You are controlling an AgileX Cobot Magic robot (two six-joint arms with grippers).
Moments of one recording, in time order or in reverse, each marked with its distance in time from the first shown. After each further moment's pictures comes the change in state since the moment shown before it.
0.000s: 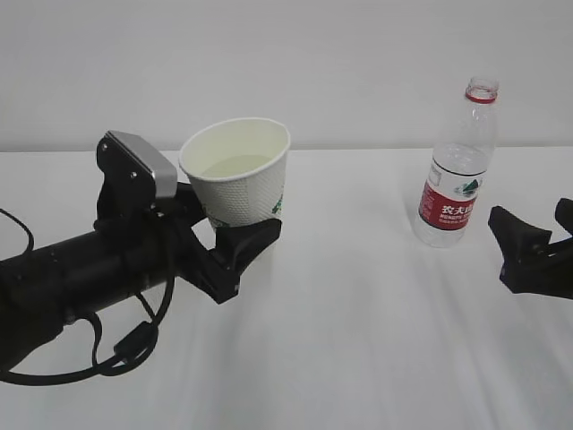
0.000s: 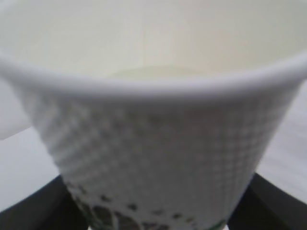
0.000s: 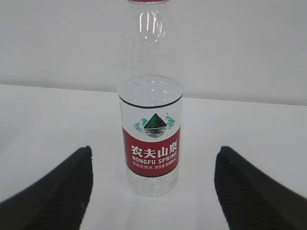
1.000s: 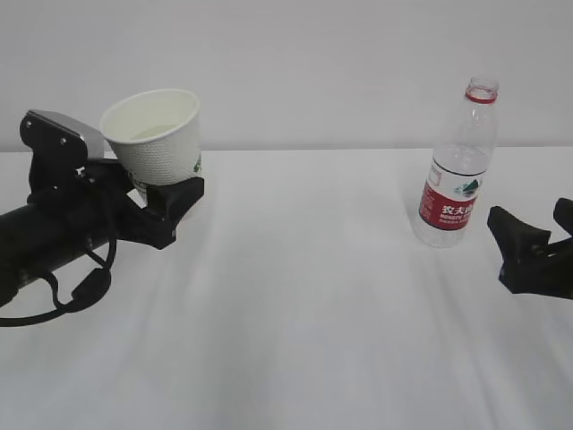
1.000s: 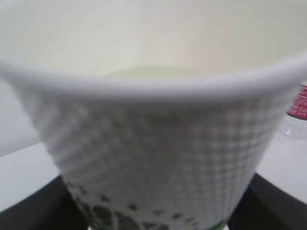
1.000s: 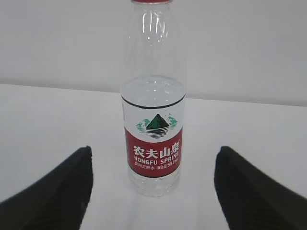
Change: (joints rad) left arm 0.226 0.000 0.000 -0.030 0.000 0.001; right arm 0.000 0.000 0.000 -0.007 0.000 0.000
